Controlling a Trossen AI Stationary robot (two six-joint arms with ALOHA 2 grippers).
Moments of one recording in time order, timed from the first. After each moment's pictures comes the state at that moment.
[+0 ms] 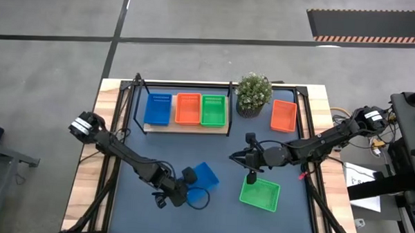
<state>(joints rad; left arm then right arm) -0.52 1.68 1.05 -0.38 -0.07 0.43 0.34 1.29 0.63 0.26 0.38 -0.25</state>
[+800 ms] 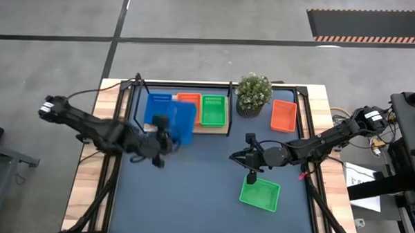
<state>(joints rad) -0.34 1.14 1.06 -0.70 -0.60 0.18 0.34 1.29 0.63 0.27 0.38 -0.25</state>
